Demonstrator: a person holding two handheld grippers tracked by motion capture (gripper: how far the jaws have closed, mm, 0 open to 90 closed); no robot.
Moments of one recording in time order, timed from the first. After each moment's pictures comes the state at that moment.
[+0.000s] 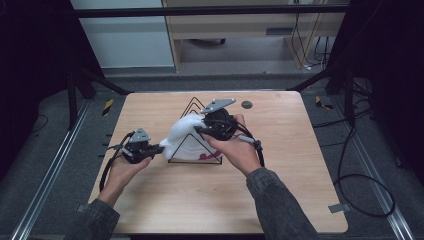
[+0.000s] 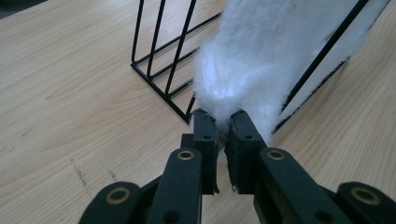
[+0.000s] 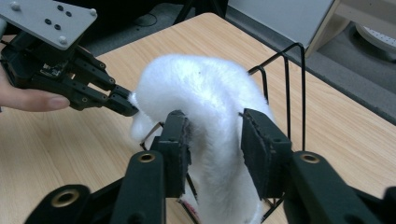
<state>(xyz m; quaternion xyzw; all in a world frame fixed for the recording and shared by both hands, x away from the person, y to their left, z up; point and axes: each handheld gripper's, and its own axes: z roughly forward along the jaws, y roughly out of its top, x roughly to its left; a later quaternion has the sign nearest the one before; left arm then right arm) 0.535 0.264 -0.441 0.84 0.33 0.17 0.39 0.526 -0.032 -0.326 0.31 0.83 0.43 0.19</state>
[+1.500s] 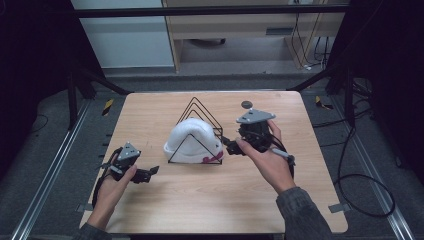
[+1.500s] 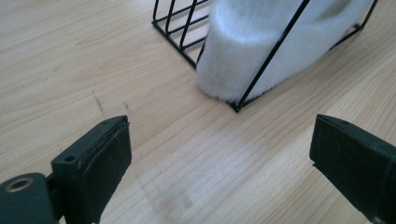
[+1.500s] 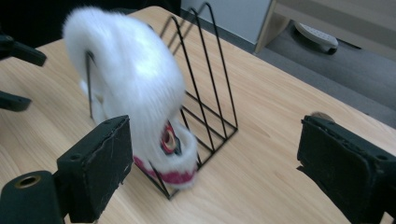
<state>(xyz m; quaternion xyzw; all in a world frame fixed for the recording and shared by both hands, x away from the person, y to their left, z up) 0.487 0.289 -0.459 0.82 0.38 0.20 0.38 0.492 -0.113 -0.338 0.36 0.80 0.42 0.25</state>
